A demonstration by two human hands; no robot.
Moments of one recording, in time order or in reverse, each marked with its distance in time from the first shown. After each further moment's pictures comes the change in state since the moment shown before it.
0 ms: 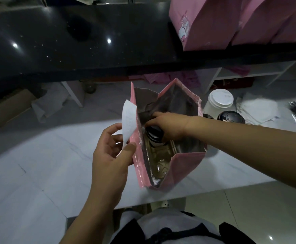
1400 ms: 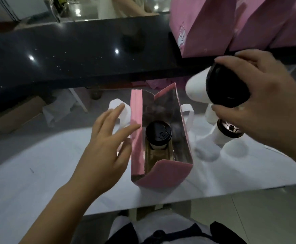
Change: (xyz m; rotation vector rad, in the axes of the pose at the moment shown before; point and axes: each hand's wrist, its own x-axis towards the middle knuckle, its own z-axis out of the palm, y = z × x) left_hand 0.007 0.033 -0.019 0.998 -0.252 0.498; right_hand -0.188 0.003 -0.057 0.101 0.981 0.248
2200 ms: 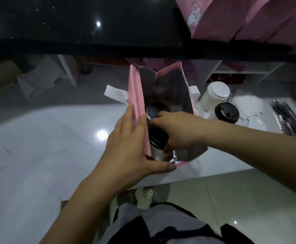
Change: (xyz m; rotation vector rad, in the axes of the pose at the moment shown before) left_hand -0.020 -0.017 0.020 -0.195 -0.361 -0.144; right_hand 0.006 -0.090 0.130 -0.195 -0.977 -0.213
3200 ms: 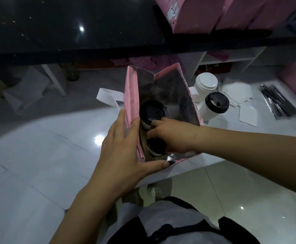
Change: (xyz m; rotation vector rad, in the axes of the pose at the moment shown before) left_hand -0.006 -0.003 0.006 0.049 0.006 0.025; right_hand 0.001 0.016 0.046 -0.050 -0.001 -0.058
